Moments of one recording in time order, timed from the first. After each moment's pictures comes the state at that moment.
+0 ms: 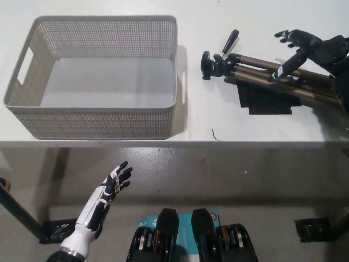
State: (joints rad) left_arm -0.16 0.16 -0.04 0.39 -0.07 -0.39 -0.22; right_arm -1.31 -0.31 0.28 1.42 -0.40 0.02 0.33
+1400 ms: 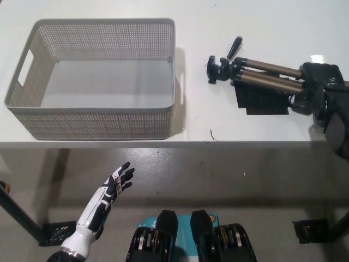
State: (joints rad) left_arm -0.16 0.16 -0.04 0.39 -0.07 -0.40 -0.24; right_arm -1.15 -0.29 0.62 1.42 -0.59 0.07 -0.12
